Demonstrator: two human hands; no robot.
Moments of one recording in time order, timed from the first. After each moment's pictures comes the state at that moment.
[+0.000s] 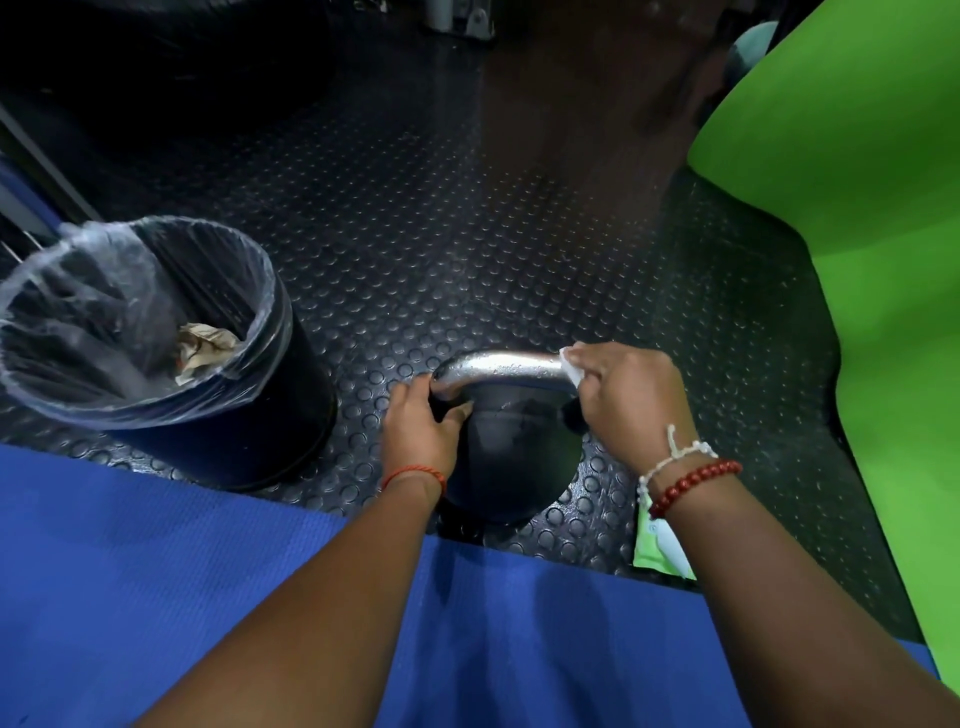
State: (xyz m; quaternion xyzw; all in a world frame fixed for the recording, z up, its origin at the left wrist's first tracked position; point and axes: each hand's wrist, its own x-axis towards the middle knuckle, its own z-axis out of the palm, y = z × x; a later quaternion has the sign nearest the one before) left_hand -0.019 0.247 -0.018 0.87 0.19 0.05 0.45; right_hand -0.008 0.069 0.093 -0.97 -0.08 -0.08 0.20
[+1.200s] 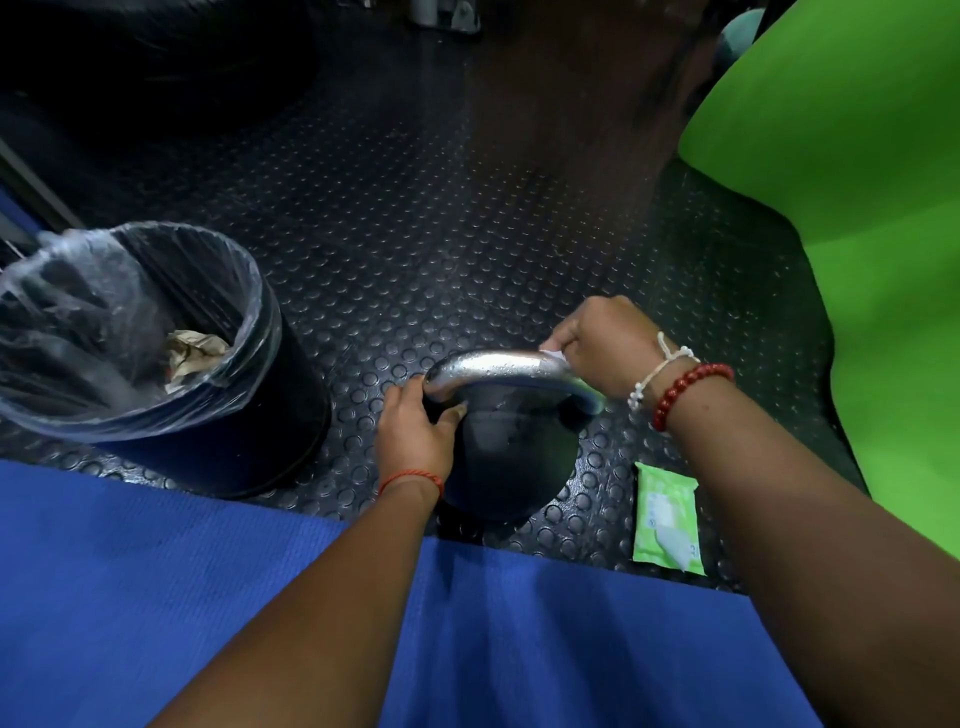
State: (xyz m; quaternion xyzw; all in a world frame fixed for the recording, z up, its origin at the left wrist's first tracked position) left_hand -0.021 0.246 -0.016 0.87 0.20 0.04 0.45; right_hand 0.035 0.076 0.120 -0.98 -0.05 0.14 0.16
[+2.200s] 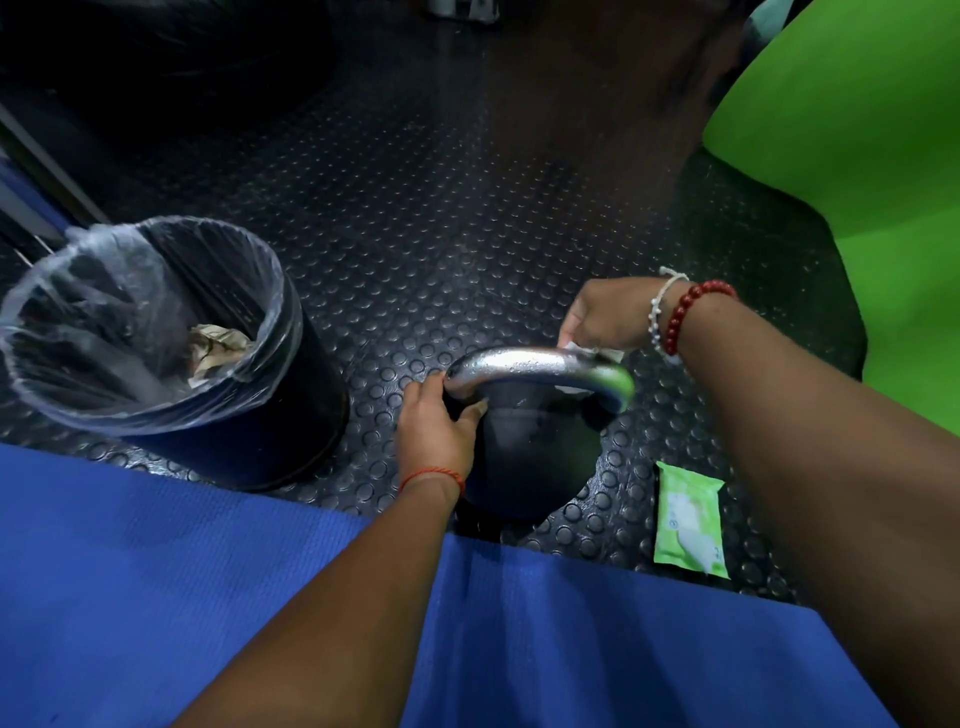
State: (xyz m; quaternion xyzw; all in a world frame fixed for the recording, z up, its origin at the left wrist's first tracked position) left_hand -0.020 0.246 -0.017 0.87 0.20 0.04 0.44; right_hand 0.075 0.082 0.129 -0.93 -0.10 0.34 0.10
